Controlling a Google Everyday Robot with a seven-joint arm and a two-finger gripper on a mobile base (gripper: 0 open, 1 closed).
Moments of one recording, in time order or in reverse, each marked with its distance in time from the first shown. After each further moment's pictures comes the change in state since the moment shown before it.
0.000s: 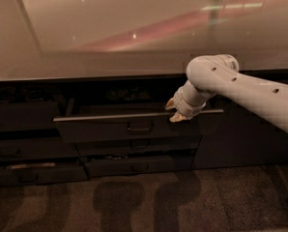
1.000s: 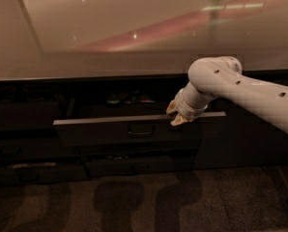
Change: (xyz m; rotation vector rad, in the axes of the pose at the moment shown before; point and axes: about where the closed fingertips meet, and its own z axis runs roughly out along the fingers) arm -0.004 0.004 -0.007 0.021 0.002 0.002
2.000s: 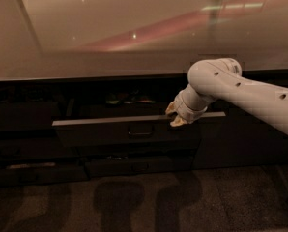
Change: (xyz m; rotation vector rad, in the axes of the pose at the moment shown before) arm -0.004 0.008 0.001 -0.008 -0.002 -0.005
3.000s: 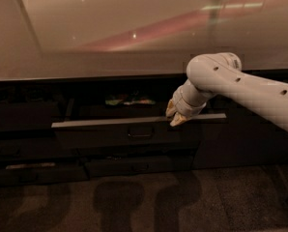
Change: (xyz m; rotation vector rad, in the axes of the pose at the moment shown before) arm -0.004 -0.007 -0.012 0.005 0.004 0.003
